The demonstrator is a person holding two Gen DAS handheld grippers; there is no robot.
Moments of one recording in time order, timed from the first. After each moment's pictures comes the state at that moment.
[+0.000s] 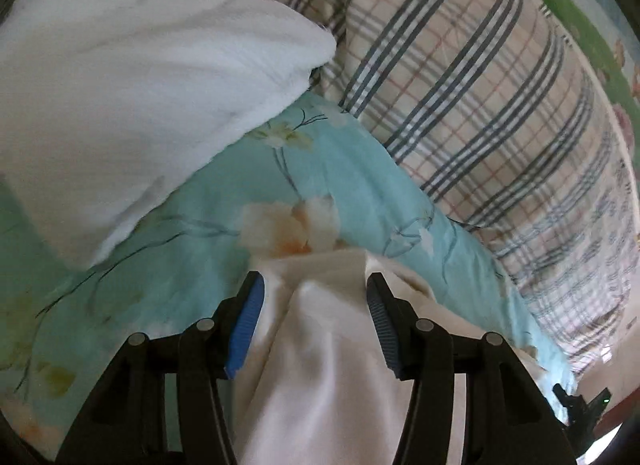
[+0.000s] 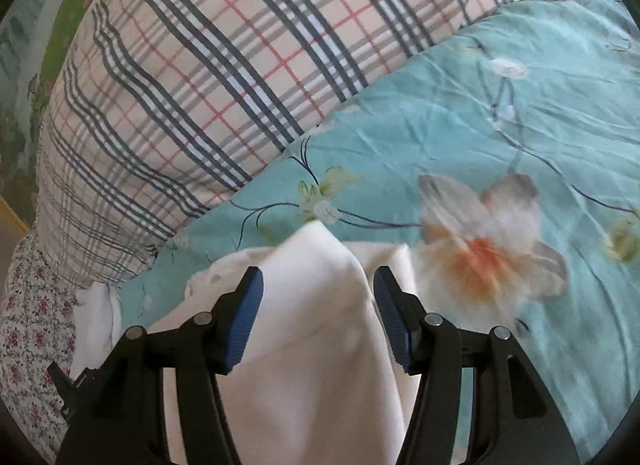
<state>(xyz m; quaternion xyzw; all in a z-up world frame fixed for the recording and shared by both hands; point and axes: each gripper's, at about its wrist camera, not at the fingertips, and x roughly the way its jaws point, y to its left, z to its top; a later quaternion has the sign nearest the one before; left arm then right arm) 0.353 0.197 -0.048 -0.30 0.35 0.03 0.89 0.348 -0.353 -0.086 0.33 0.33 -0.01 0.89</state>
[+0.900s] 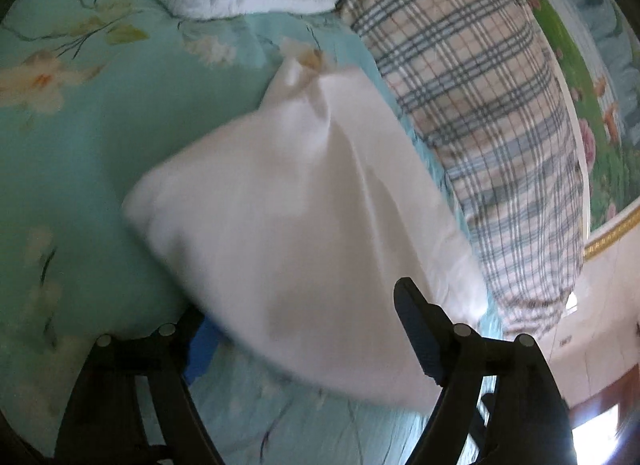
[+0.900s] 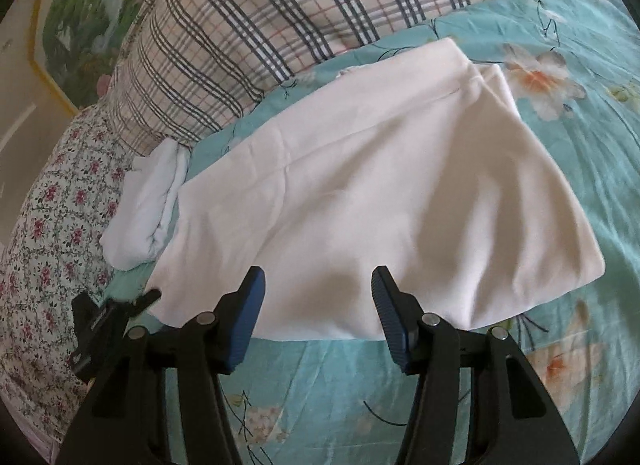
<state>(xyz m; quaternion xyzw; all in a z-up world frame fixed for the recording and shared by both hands) 0.228 0.136 -0.109 -0.43 0.36 -0.02 0.83 0.225 -0.215 -0.106 0.24 0.37 0.13 0.89</state>
